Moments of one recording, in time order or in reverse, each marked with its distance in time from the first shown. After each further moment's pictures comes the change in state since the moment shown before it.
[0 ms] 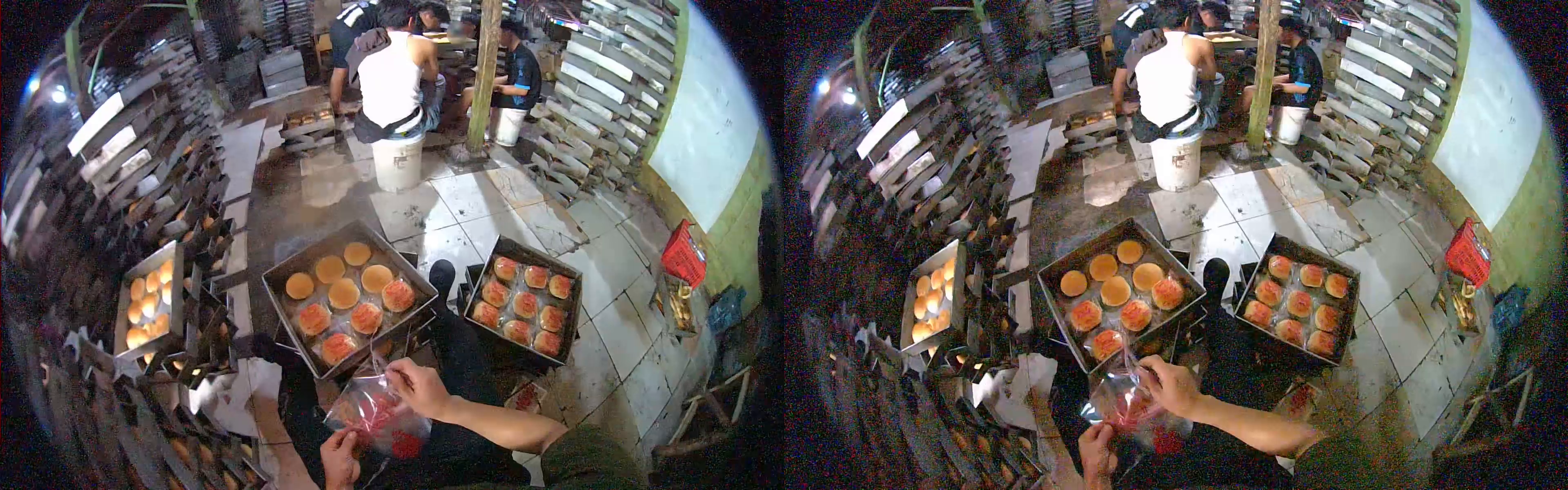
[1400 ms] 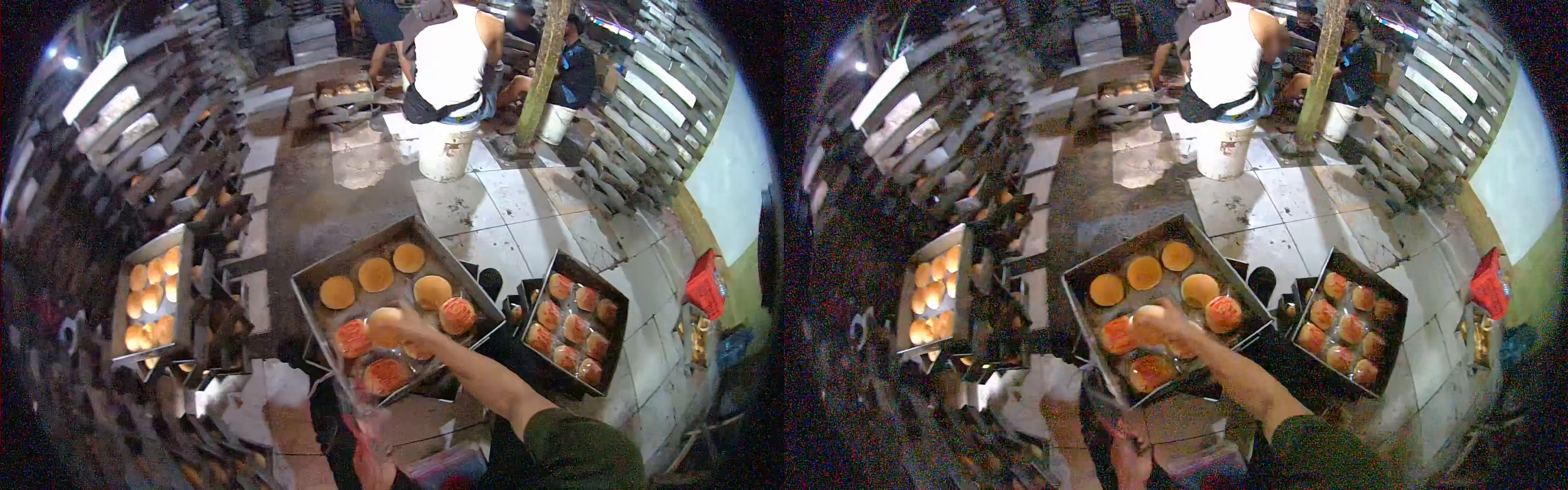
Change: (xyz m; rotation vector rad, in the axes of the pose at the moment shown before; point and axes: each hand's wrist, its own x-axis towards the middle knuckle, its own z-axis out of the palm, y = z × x) left_hand 0.142 -0.042 -0.045 -0.781 0.210 -0.235; right_hand 0.256 0.181 0.149 0.101 -0.380 0.218
